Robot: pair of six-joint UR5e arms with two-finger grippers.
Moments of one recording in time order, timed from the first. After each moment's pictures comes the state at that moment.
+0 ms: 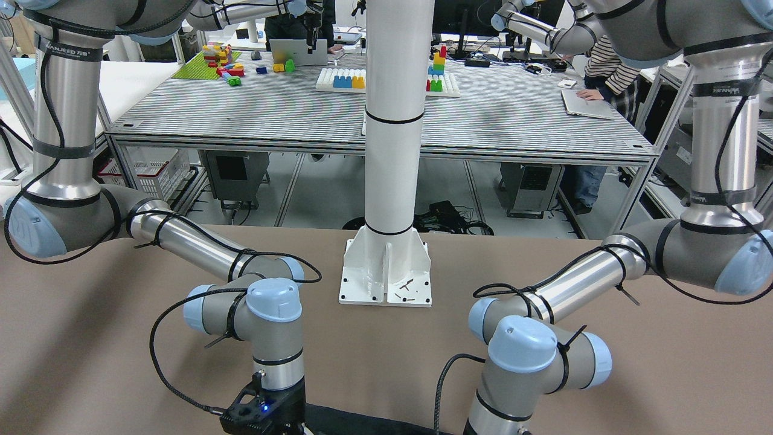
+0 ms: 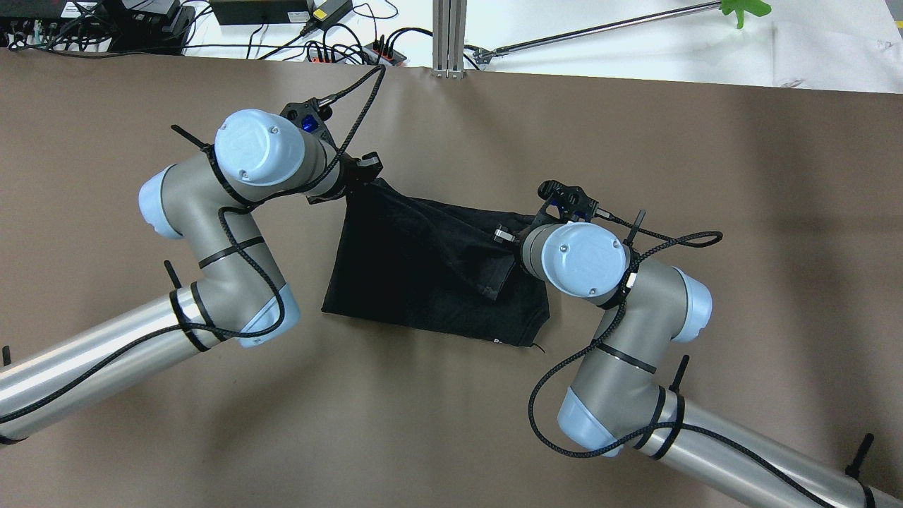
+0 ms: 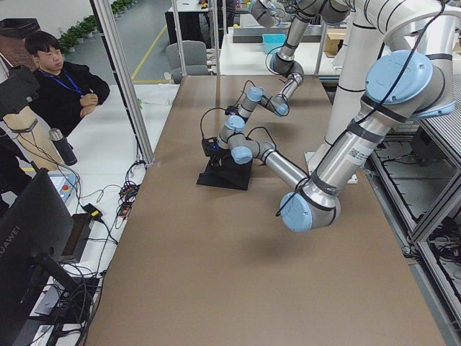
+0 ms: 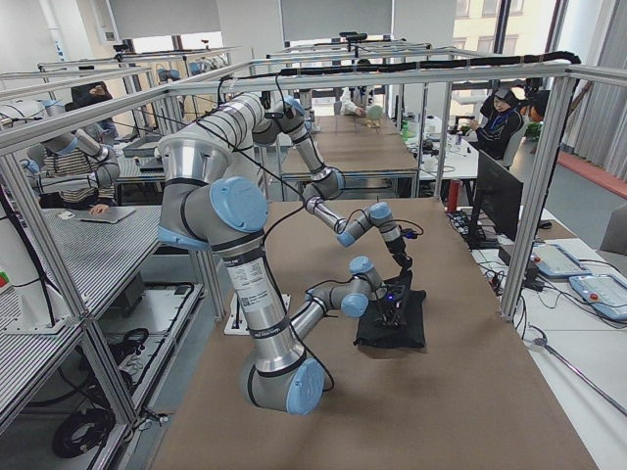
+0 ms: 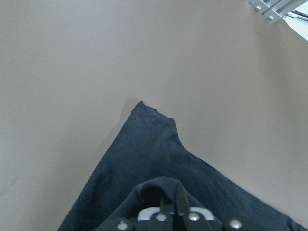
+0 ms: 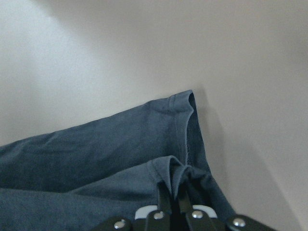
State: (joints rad) left arm -0.74 -2.31 -1.44 -2.01 -1.73 -1.58; right arm 0.60 -0.99 1.62 -1.23 1.53 1.58
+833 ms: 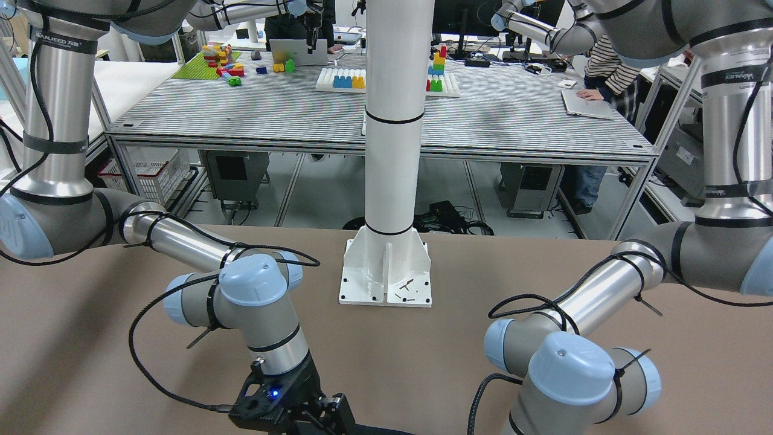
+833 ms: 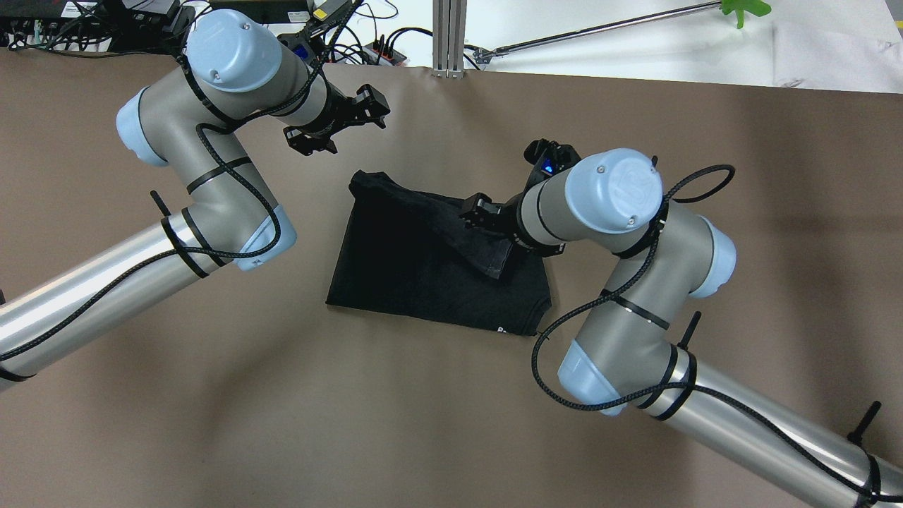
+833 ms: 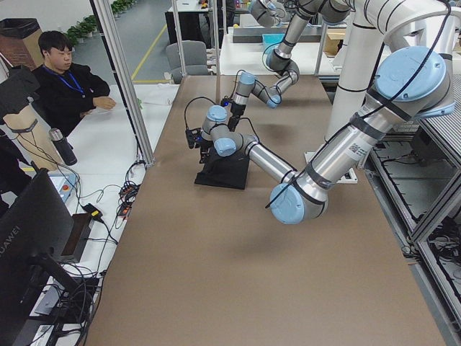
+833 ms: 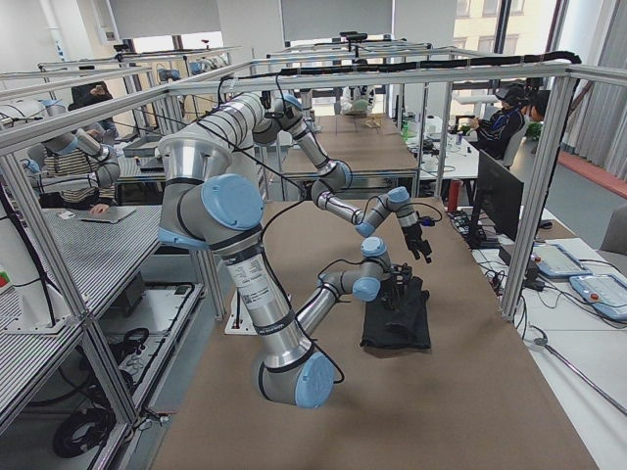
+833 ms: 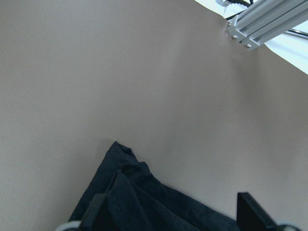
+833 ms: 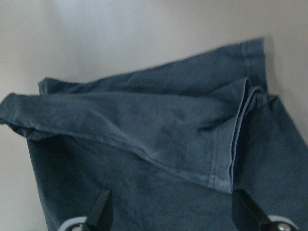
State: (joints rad) left arm -0.87 -2.39 -1.37 -2.03 -1.91 -1.51; right arm 0.68 -0.94 1.68 -1.21 1.84 1.52
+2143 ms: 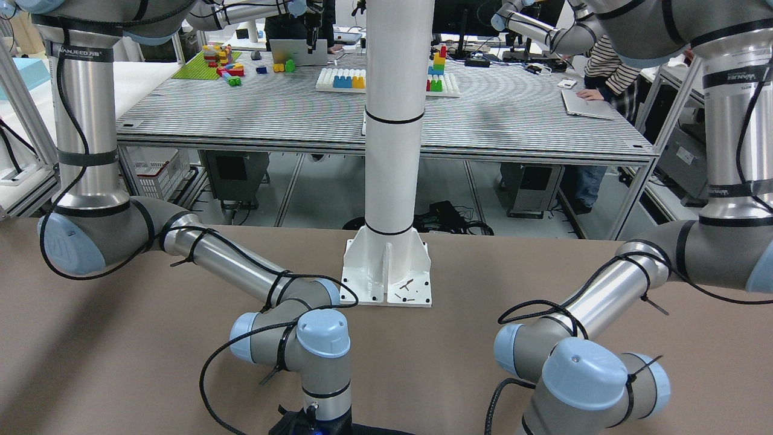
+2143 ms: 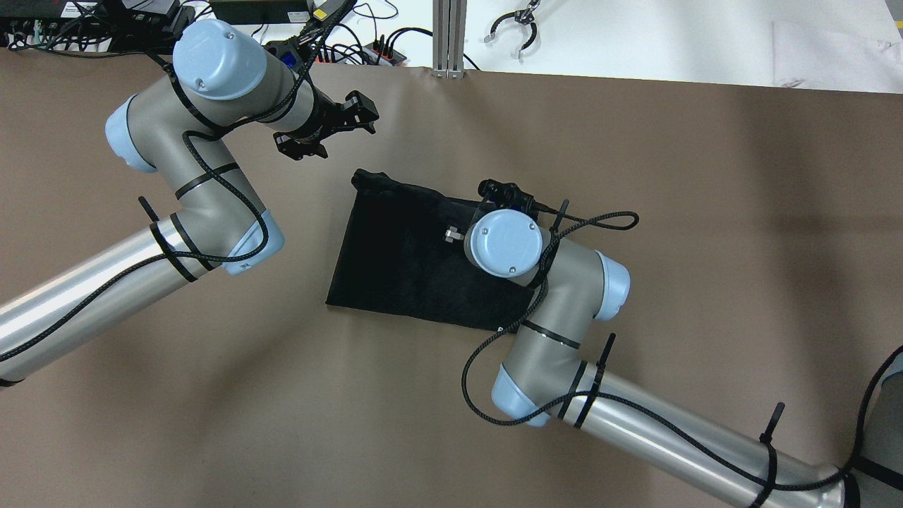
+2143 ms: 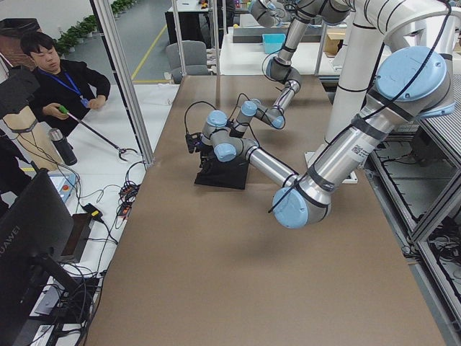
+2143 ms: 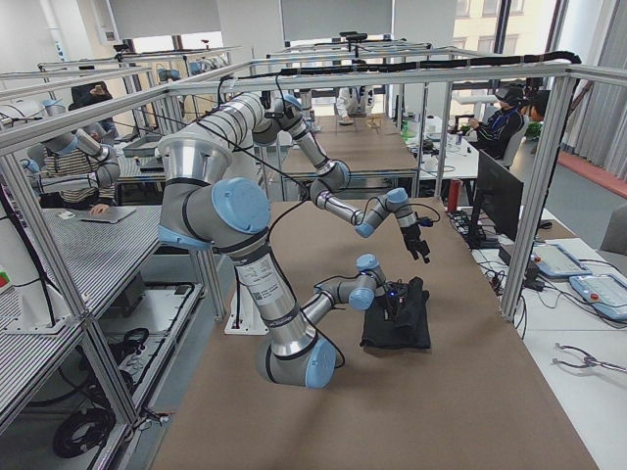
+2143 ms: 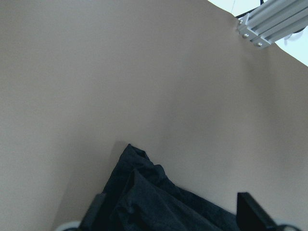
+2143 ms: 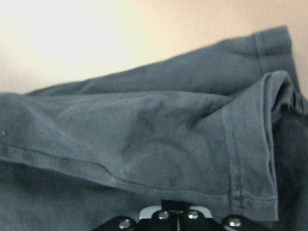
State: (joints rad) left arm -0.88 -2.35 -1.37 -2.06 -1.92 -1.50; right arm 0.57 -0.81 1.37 -1.20 1.56 1.53
